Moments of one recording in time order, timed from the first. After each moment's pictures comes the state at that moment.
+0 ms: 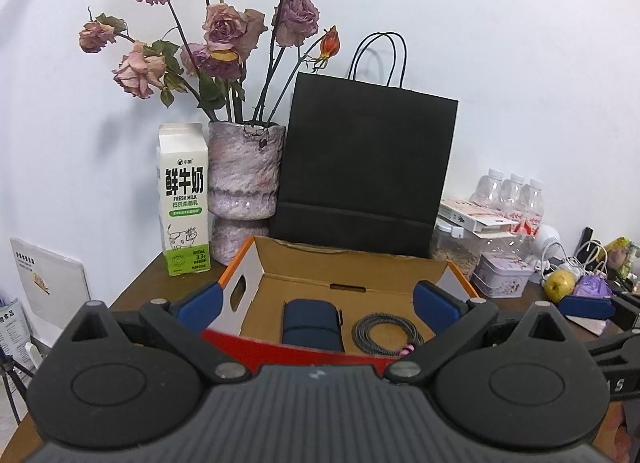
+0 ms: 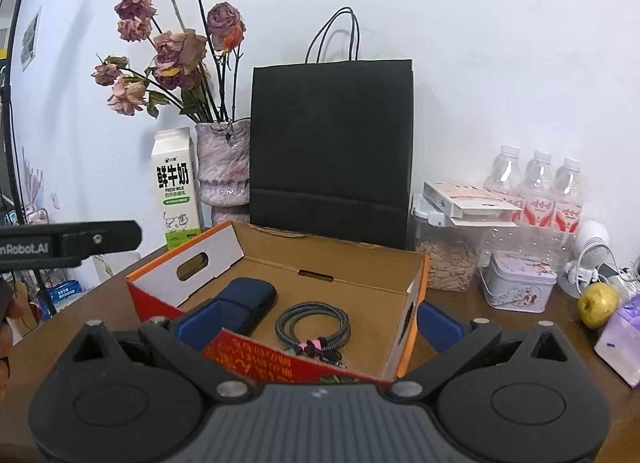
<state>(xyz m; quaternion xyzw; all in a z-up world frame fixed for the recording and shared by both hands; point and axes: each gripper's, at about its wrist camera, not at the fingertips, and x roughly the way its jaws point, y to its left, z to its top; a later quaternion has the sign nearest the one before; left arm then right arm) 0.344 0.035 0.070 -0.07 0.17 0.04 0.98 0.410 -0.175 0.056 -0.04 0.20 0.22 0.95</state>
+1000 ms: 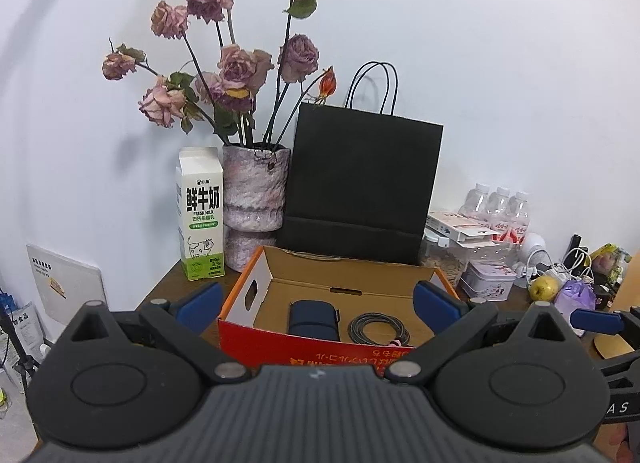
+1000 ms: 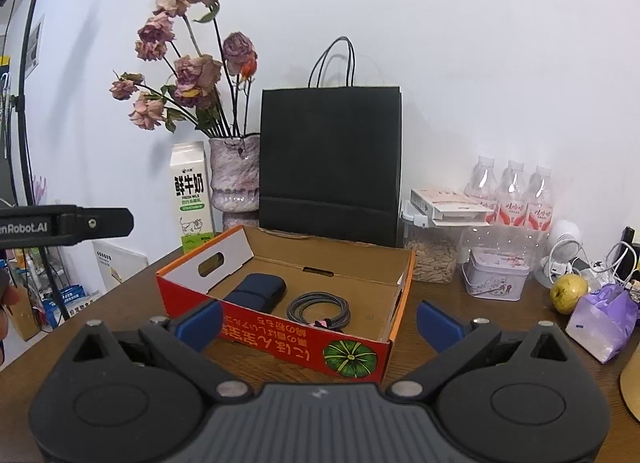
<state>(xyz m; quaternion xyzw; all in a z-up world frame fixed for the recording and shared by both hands) 0.286 0.028 0.104 -0.06 0.15 0.05 0.98 0.340 -0.189 0.082 -0.04 0.19 0.21 0.96</state>
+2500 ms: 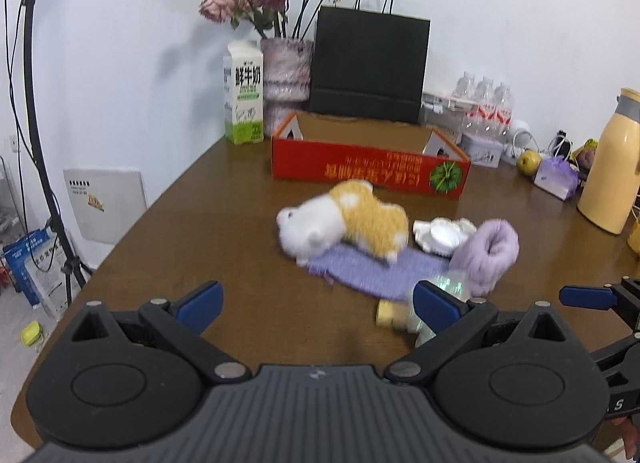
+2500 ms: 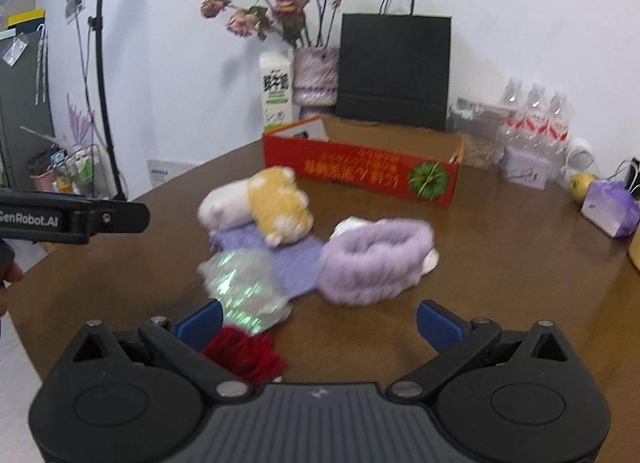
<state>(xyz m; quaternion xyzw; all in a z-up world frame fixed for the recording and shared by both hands) 0.100 0.027 0.010 -0.05 0.27 0.06 0.96 0.148 -0.179 -0.008 -0.07 0.28 0.26 0.92</state>
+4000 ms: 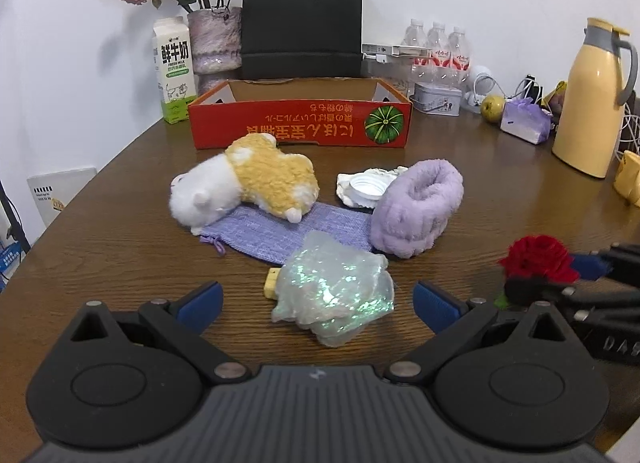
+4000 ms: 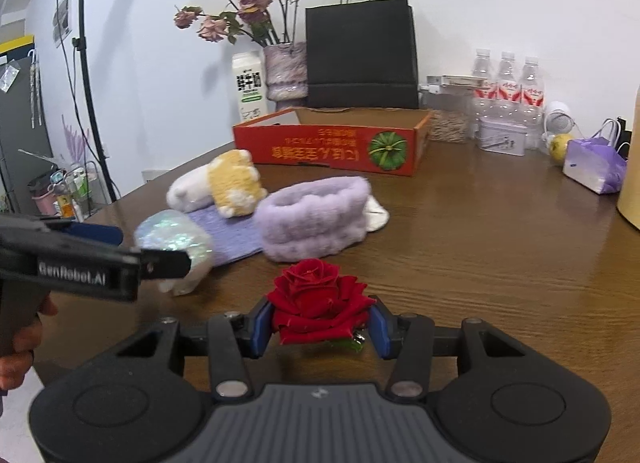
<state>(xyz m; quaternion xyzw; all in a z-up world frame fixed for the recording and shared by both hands) 0.139 -0.060 -0.027 0.00 0.30 0.02 0.95 0.163 -0.254 -0.033 -0.03 0.27 0.25 0.93</state>
